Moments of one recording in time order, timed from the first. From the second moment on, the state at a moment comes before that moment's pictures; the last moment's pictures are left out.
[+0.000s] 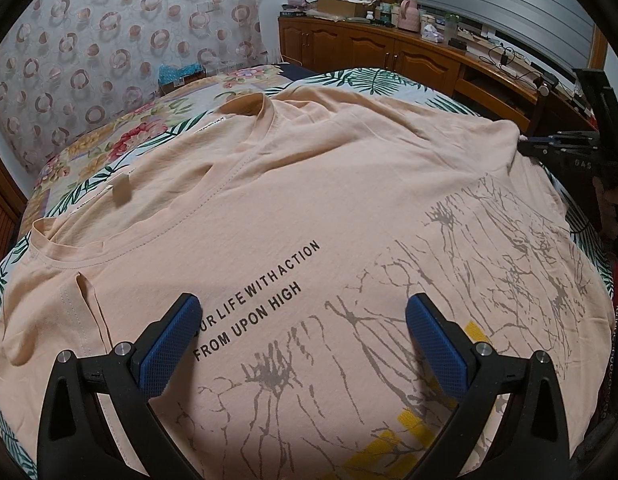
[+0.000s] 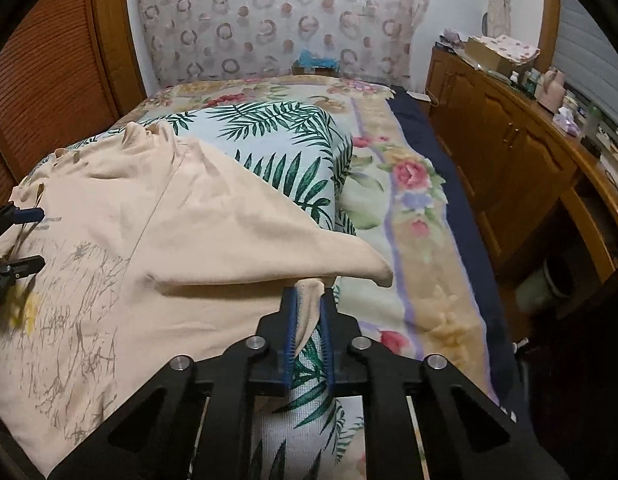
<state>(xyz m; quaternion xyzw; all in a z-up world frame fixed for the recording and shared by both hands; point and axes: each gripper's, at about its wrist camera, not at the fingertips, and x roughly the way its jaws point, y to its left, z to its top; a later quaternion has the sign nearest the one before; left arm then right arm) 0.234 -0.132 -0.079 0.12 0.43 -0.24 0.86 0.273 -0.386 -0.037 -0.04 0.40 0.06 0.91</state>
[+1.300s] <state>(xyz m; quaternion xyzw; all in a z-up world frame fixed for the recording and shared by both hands) 0.208 -0.094 -0.038 0.06 0.39 -0.21 0.89 0.238 -0.252 -0.010 -0.06 0.33 0.27 0.90</state>
